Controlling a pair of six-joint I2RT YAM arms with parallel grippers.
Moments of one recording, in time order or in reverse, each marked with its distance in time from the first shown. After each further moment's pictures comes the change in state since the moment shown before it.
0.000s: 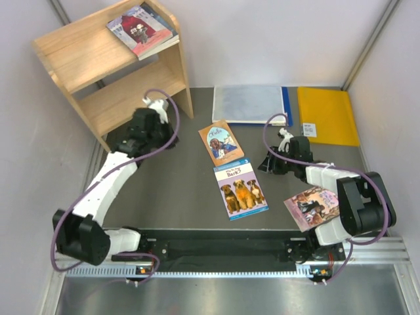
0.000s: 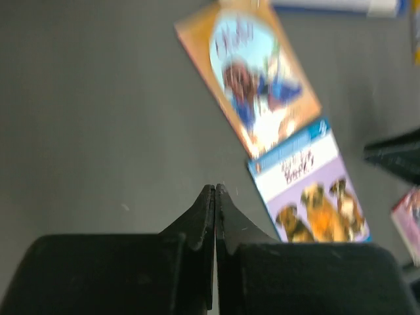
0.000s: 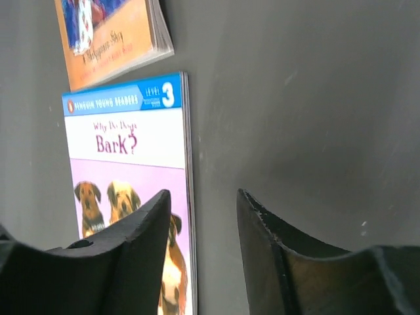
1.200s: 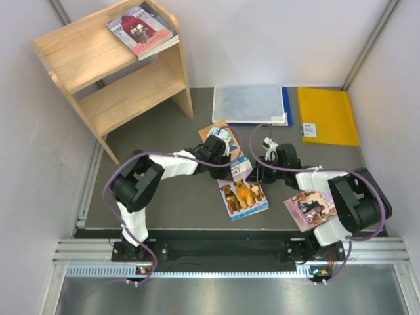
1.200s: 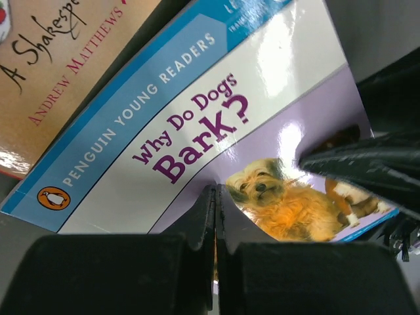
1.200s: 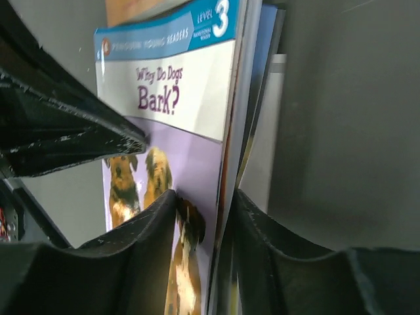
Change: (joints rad) left arm -0.442 0.641 -0.085 0.334 0.178 -0.200; right arm 0.154 0.033 -0.076 0.097 -0.057 0.077
